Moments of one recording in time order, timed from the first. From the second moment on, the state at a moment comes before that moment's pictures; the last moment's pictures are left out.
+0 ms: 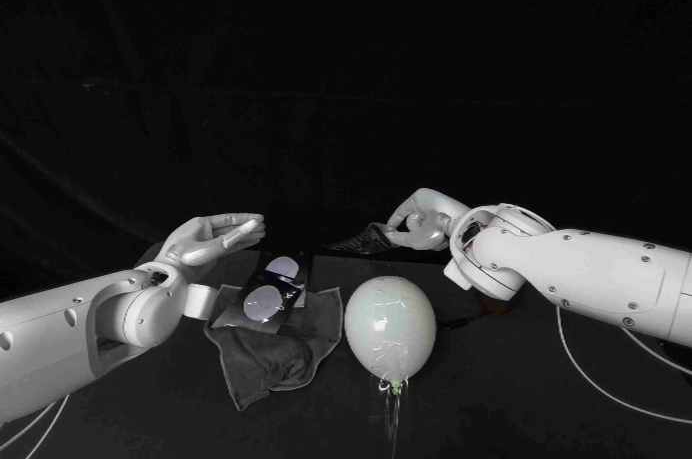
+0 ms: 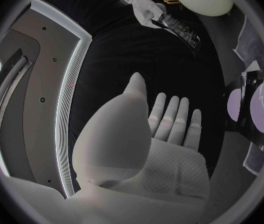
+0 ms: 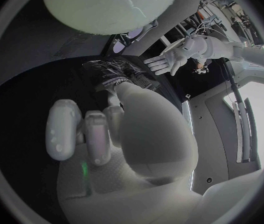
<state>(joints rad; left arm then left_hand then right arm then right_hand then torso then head) 1.24 -0.97 -0.07 1.39 -0.01 -0.17 0.46 1.57 -0.10 -0.04 0.28 0.05 0.76 0.20 0.21 0.27 0.77 0.24 0.13 0.07 0.64 0.22 0.19 0.21 0.06 0.41 0.29 0.07 0.06 1.47 -0.65 -0.17 1.38 -0.99 -0.37 -0.21 1.43 -0.04 0.40 0.24 0.05 1.09 0.06 0.29 0.61 1.46 -0.01 1.37 1.31 1.46 -0.07 1.57 1.31 0.08 1.45 0.04 1.31 1.31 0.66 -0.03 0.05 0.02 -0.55</state>
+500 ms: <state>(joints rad) 1.24 -0.82 -0.07 1.46 -0.30 -0.34 0.31 1.51 -0.06 -0.02 0.29 0.05 0.99 0.16 0.30 0.28 1.18 0.10 0.26 0.10 1.10 0.04 0.64 0.43 0.18 1.00 0.21 0.40 0.22 1.47 -0.54 -0.17 1.28 -1.12 -0.46 -0.38 1.43 -0.04 0.43 0.22 0.04 1.09 0.06 0.29 0.61 1.46 -0.01 1.36 1.31 1.46 -0.07 1.56 1.31 0.08 1.44 0.04 1.31 1.31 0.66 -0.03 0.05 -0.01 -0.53</state>
